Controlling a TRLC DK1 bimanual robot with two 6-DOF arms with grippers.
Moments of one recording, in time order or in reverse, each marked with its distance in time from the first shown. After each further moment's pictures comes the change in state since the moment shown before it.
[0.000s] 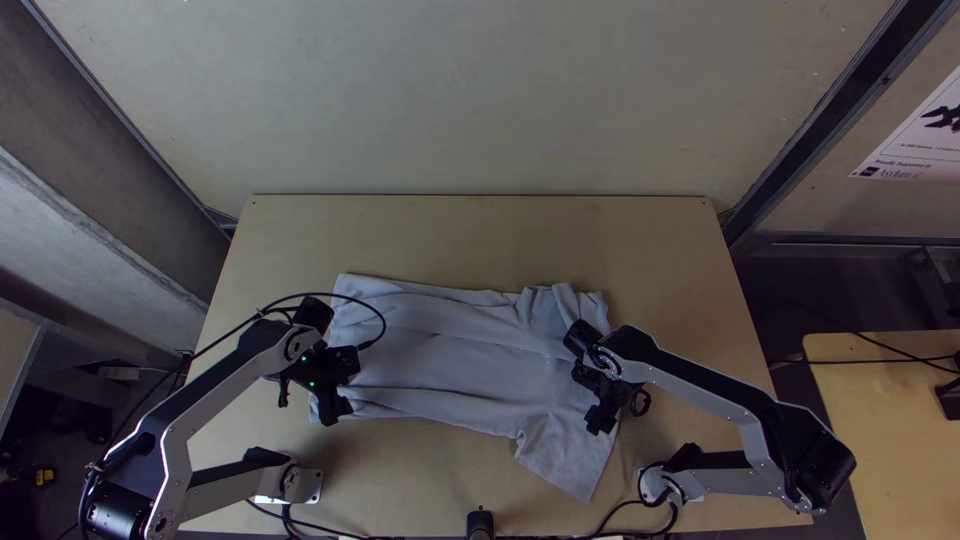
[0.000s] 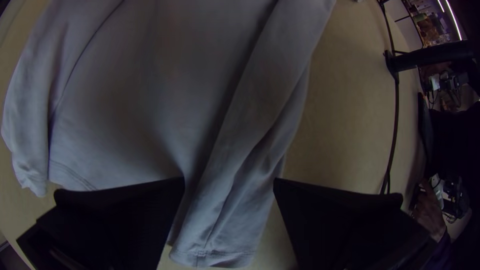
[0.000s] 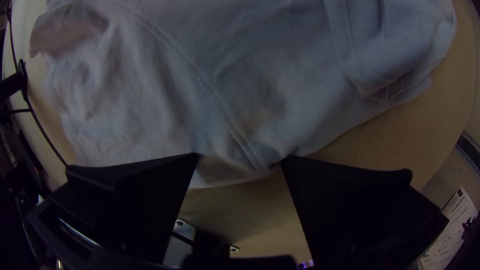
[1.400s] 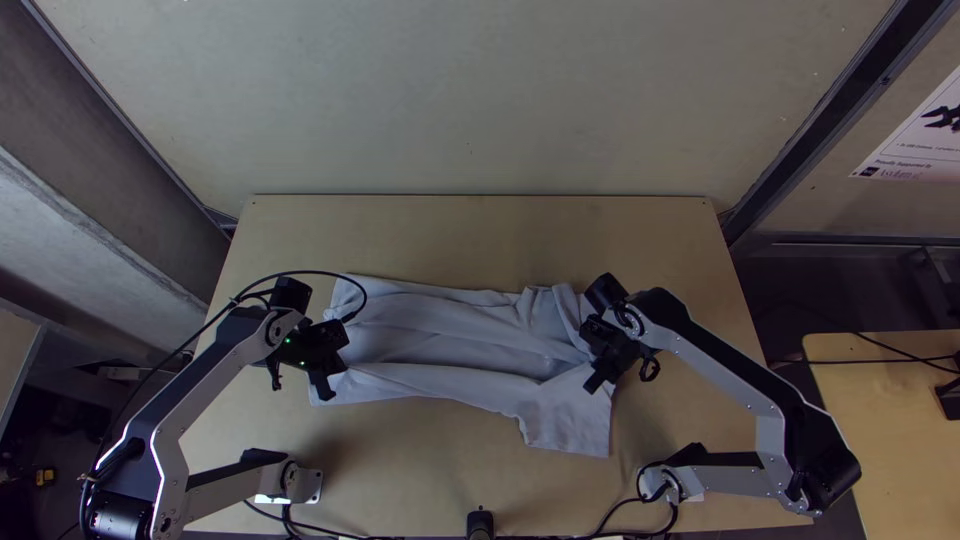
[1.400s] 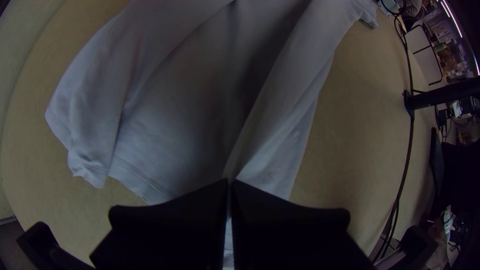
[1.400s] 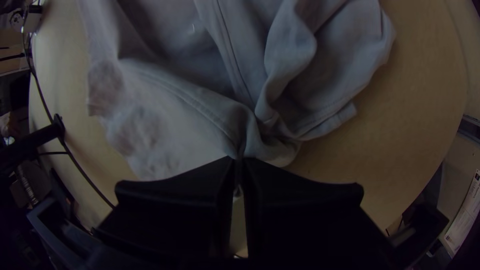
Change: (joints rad) left arm 0.114 -0.014 0.096 0.042 0.024 -0.027; right arm -0.180 -0.018 0.224 -0.065 -0.124 -0.037
